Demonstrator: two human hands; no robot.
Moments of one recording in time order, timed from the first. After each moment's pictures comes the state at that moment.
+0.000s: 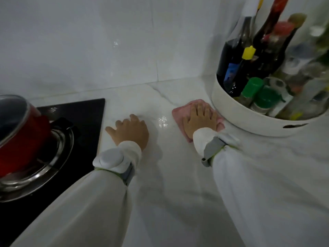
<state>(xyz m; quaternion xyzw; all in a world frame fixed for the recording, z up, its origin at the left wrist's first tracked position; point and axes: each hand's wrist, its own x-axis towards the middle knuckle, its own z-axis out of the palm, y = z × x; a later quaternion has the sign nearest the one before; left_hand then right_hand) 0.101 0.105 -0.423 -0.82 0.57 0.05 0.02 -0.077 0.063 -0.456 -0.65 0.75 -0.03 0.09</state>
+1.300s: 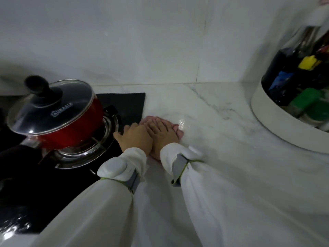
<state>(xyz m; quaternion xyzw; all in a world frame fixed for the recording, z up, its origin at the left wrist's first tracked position) 0.182 0.155 -0.418 -0.85 0.52 0.05 -0.04 0.104 0.124 -0.445 -0.89 0.44 0.06 0.10</state>
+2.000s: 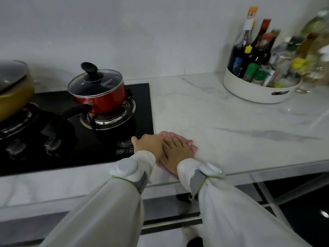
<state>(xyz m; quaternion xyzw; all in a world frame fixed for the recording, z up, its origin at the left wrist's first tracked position) 0.192 0.359 -0.401 -0.74 0.67 0.04 0.06 0.092 0.359 -0.454 -0.83 0.55 0.02 0.11</state>
